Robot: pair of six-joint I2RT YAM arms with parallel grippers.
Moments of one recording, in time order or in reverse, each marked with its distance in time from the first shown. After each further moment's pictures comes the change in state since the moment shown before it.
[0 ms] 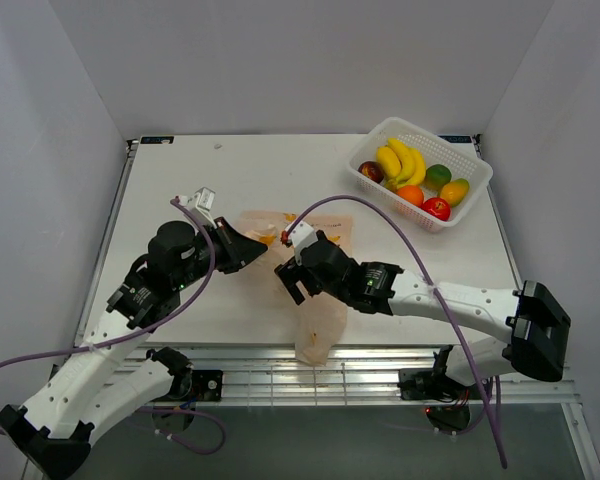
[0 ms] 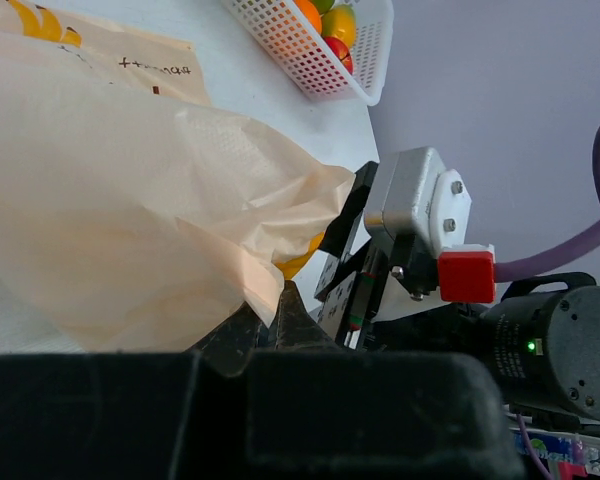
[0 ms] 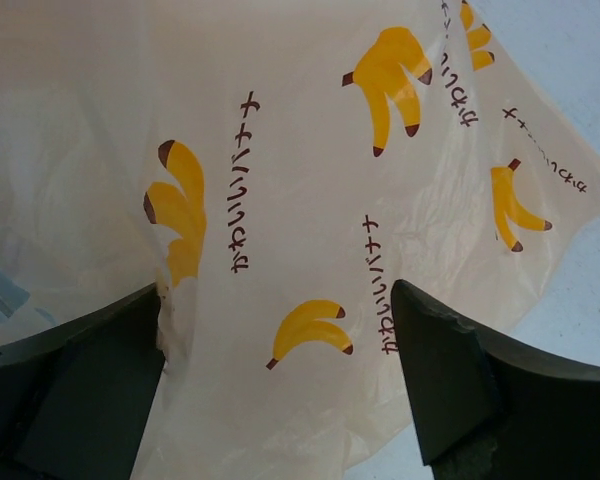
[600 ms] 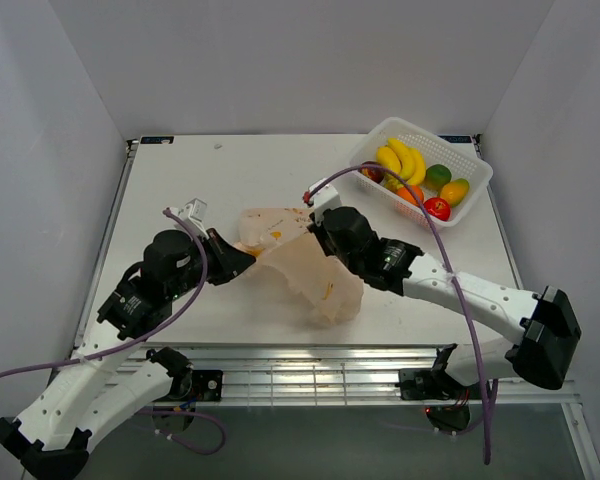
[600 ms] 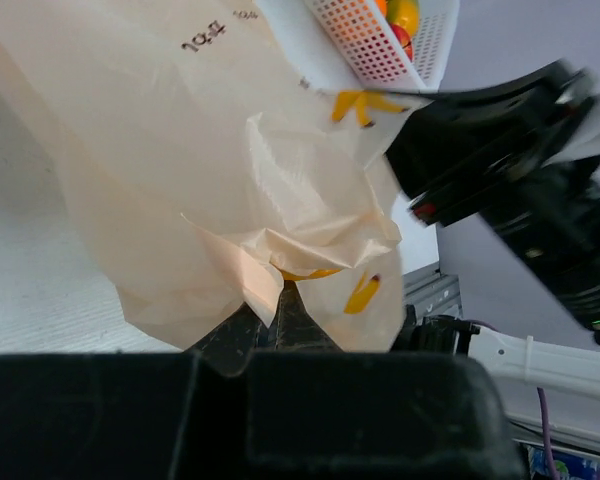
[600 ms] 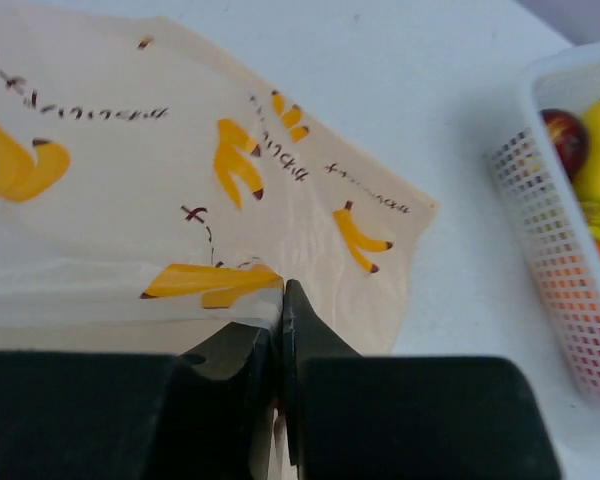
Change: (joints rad) left arm -0.001 -0.063 0.000 -0.149 -0.078 0.000; right arm -0.134 -0.008 0.056 0.053 0.120 -0.121
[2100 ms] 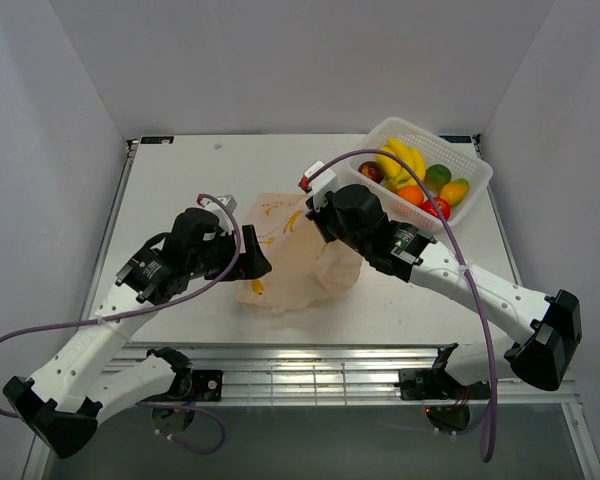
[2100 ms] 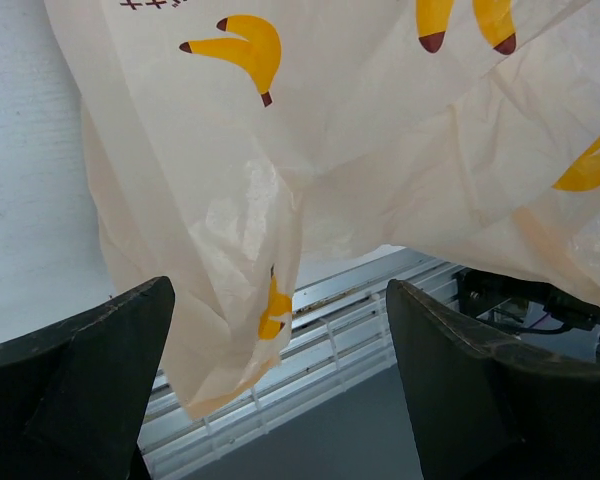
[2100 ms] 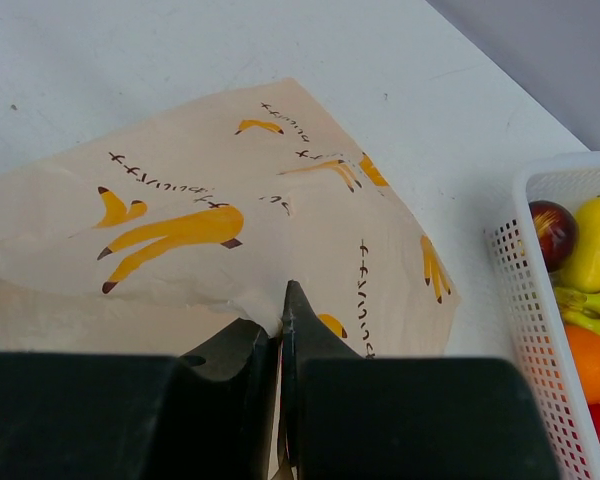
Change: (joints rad) left arm -0.019 0.231 0.180 -0.283 0.006 0.240; right arm -0.089 -0.017 0.175 -0.079 -0.202 -0.134
